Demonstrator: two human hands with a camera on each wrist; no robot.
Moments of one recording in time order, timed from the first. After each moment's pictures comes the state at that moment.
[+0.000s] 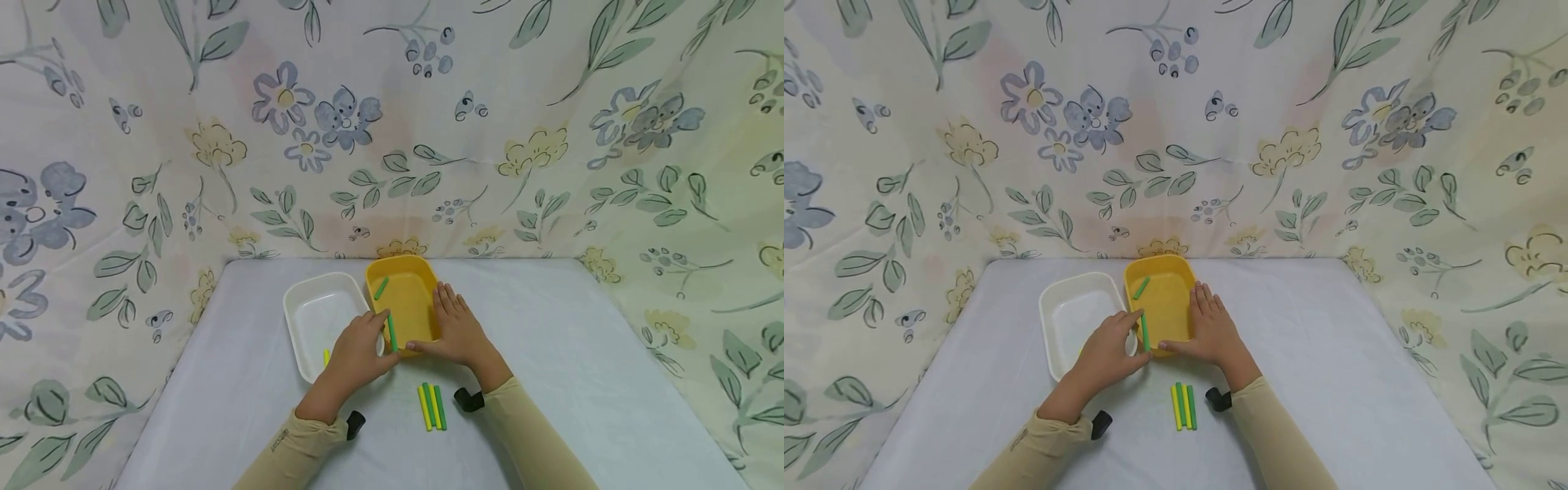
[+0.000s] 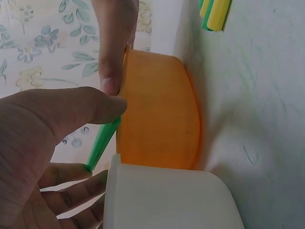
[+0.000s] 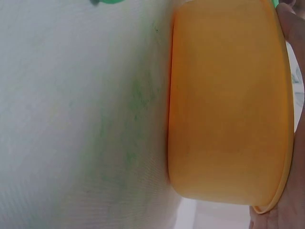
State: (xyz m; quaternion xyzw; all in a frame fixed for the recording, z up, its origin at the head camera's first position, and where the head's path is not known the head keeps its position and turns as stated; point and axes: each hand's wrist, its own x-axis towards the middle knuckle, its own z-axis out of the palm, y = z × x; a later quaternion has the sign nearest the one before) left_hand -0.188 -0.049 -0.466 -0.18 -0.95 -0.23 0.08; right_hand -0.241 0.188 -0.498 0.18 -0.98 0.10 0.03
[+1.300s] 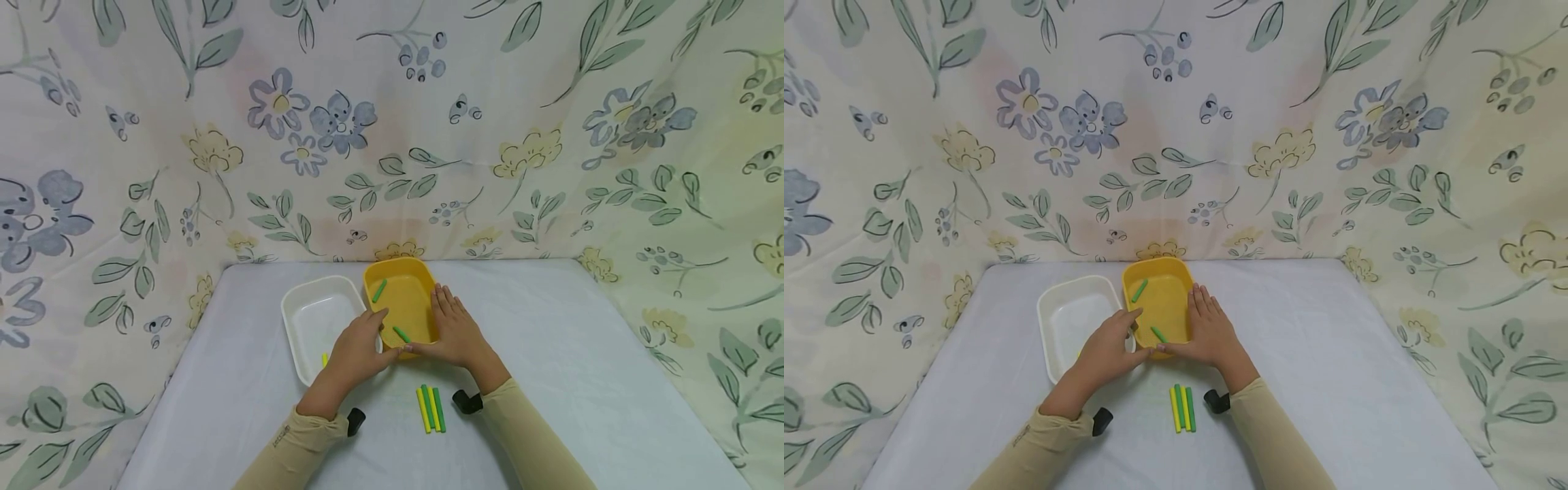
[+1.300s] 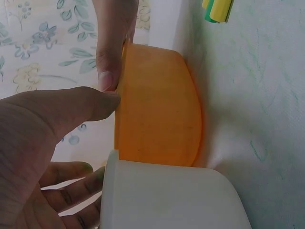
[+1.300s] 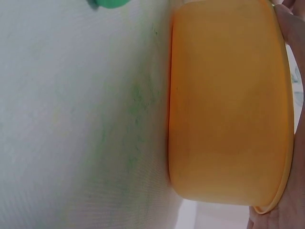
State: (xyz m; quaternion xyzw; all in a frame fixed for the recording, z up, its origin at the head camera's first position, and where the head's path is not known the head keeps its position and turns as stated) left_hand -0.194 -0.047 -0.462 -0.18 -0.94 -0.27 0.05; right_hand -0.240 0.189 -0.501 0.18 -0.98 0.10 0.04
